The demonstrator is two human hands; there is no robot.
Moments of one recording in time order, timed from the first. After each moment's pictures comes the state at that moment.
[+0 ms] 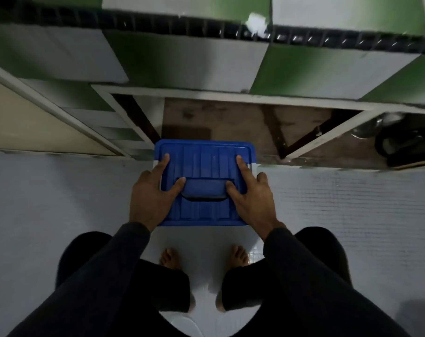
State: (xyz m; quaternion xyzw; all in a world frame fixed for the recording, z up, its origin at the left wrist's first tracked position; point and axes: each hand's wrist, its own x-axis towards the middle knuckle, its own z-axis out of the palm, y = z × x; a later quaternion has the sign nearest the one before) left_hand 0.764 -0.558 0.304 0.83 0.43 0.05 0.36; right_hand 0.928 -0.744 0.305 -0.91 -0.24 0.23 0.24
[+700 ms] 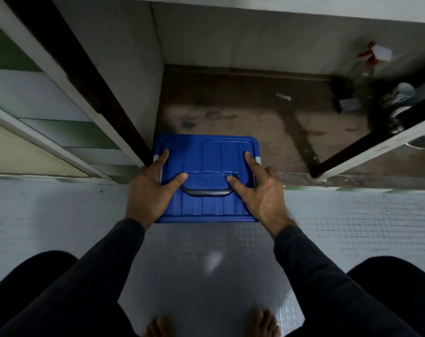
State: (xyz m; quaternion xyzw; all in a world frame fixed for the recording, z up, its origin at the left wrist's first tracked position) left_hand 0.824 -0.475 0.093 0.80 0.42 0.11 0.41; right_hand 0.992 -0.671 0.109 -0.90 -0.20 0.20 0.33
